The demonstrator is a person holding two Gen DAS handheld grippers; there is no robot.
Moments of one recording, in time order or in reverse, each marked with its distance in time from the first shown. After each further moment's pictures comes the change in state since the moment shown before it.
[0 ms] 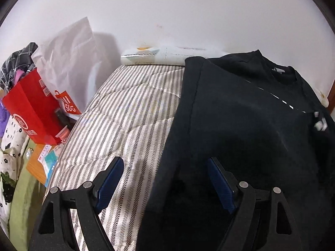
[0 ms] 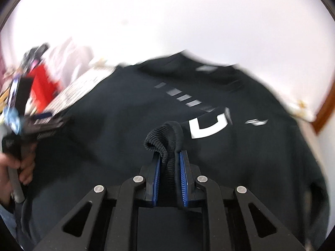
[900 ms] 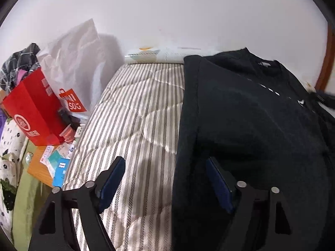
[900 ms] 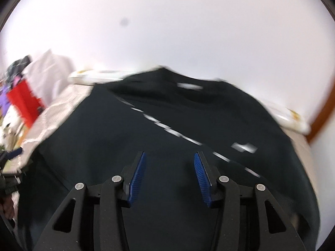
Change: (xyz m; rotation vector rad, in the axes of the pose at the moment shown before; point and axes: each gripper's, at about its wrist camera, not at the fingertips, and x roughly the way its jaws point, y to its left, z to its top) left arm -0.032 0.034 -0.023 0.074 0.003 -0.080; right arm 0.045 0.017 0.075 -0.013 0.026 0.004
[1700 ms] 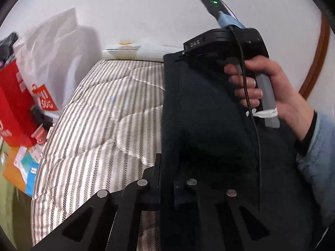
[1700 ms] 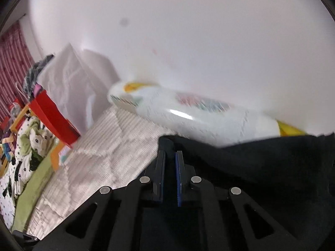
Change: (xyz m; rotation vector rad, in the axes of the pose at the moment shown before) left arm 0.025 0.003 0.005 -0.058 -0.014 -0.178; right arm 0.184 0.141 0.135 -0.075 0.035 0.400
